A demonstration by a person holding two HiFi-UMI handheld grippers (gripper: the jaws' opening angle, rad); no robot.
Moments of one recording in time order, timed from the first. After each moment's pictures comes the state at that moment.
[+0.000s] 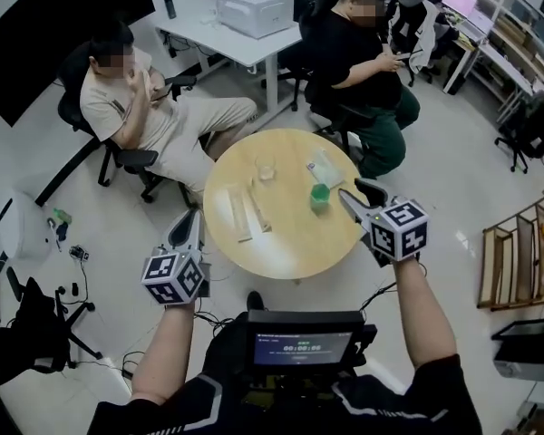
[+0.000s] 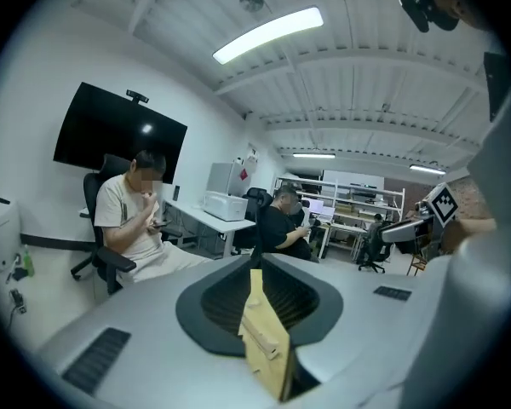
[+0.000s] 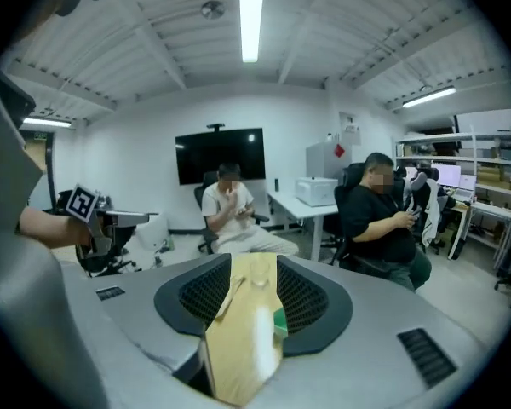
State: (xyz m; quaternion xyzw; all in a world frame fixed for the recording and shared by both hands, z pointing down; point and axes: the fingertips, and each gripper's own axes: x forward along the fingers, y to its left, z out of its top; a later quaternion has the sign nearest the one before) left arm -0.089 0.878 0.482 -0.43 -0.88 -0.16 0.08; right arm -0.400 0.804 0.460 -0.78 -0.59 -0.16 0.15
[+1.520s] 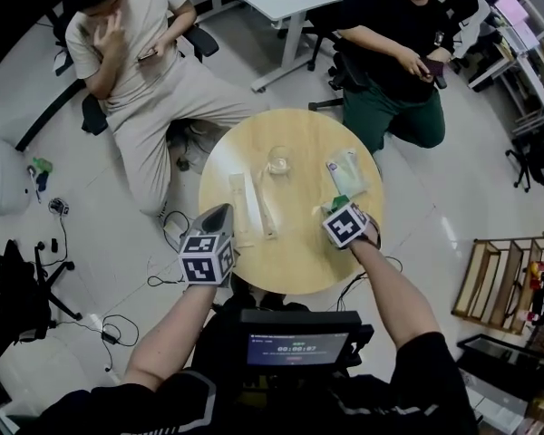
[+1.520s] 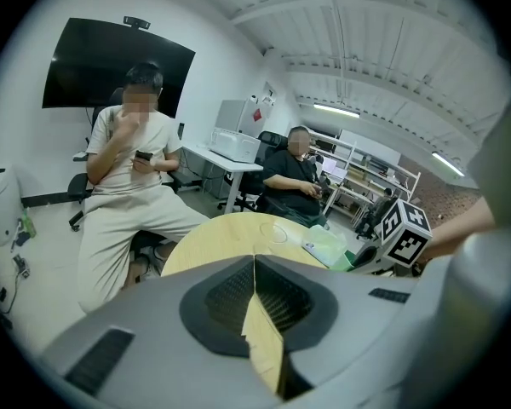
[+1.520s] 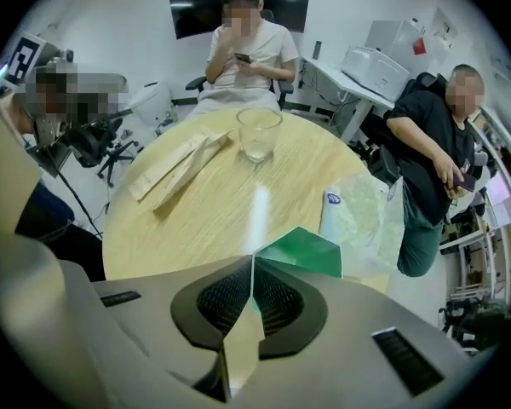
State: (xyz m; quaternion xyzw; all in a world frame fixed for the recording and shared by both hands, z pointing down) left arm -0.167 1.125 0.672 -0.40 -0.84 -0.29 0.21; right arm -0.411 1.045 0.787 -0.66 -0.41 -0.54 0.32
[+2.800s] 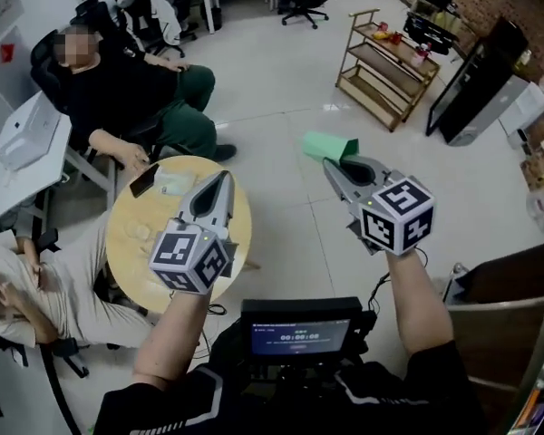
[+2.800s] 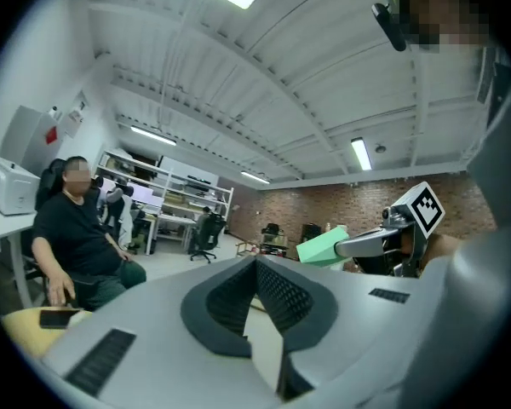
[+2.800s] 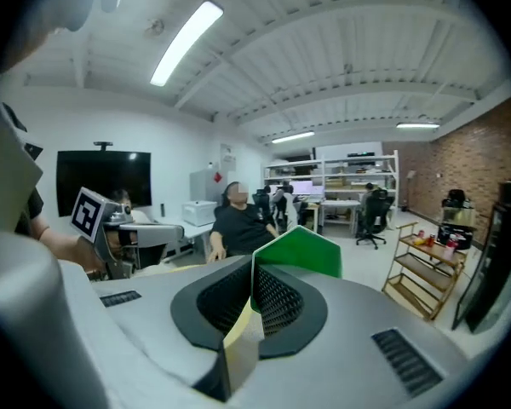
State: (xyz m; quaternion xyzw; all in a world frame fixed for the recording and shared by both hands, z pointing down) left arm -0.389 0.691 0.362 0.15 -0.98 -0.10 0.05; right arm -0.442 0.538 0.350 -0.45 -0.88 -0.06 0.14
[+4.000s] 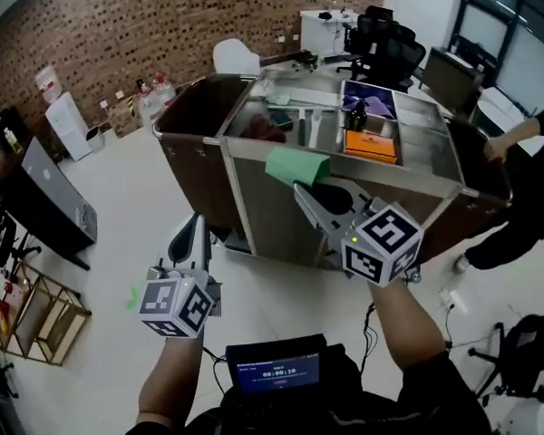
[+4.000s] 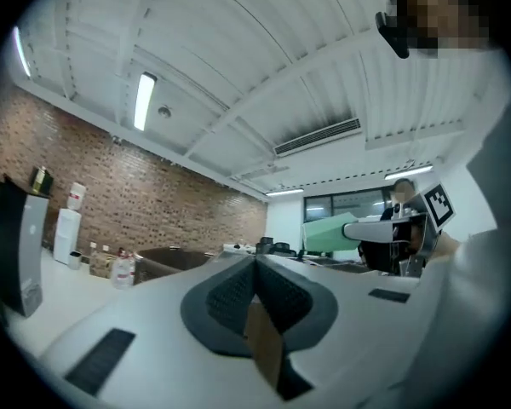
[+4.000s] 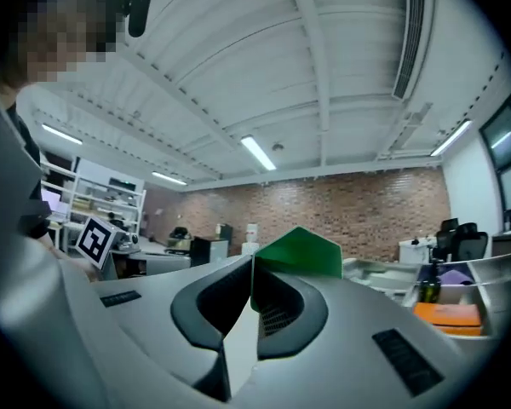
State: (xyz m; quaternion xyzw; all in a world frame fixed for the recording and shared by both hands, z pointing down) left arm -0.166 -0.531 0.315 0.85 -0.52 -0.05 0.03; right arm -0.010 -0.538 0.271 0.38 -0.93 -0.02 -0.01
